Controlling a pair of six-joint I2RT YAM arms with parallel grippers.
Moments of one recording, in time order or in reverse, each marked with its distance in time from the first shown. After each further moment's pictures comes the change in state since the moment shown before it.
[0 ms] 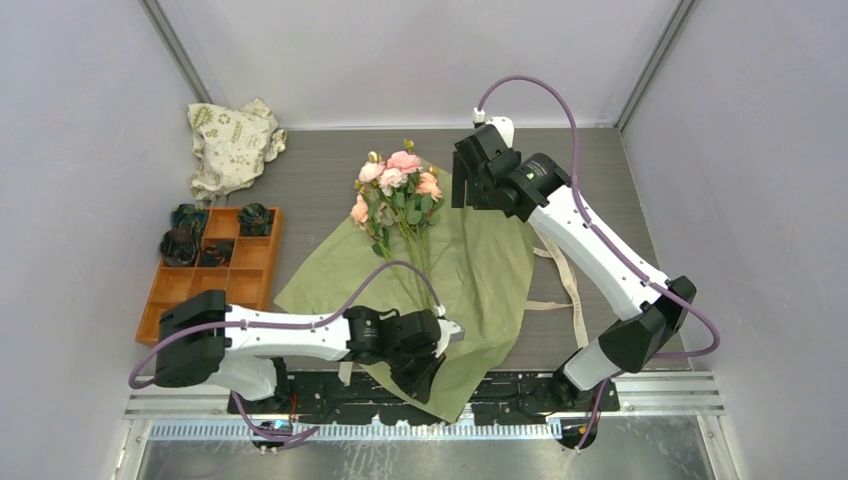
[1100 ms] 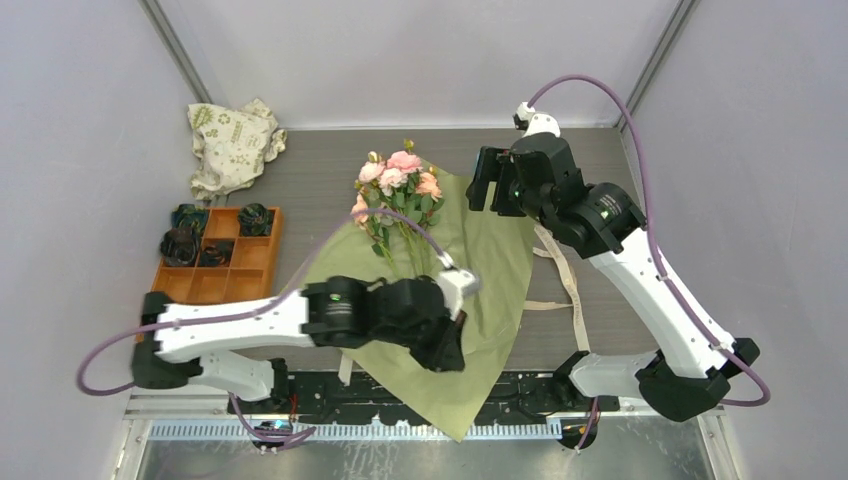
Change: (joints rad) left arm -0.082 -0.029 0.465 -0.216 -0.150 -0.148; right arm 0.000 -0.278 -0.070 0.071 -0.143 0.015
